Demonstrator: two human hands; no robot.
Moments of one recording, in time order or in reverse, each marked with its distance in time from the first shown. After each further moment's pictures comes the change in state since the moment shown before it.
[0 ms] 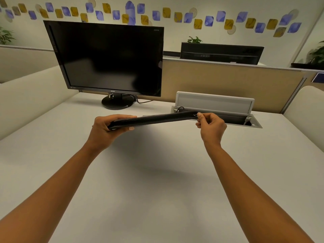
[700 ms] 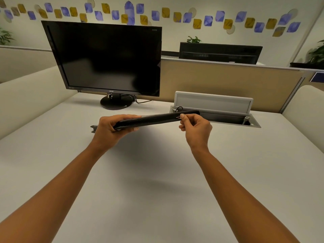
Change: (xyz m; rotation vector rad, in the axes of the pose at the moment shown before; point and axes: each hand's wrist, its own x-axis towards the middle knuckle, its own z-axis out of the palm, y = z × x) left_hand 0.005 0.002 0.015 0.018 -0.018 0.044; right_hand -0.036 -0.032 0.010 0.116 -0.133 -0.027
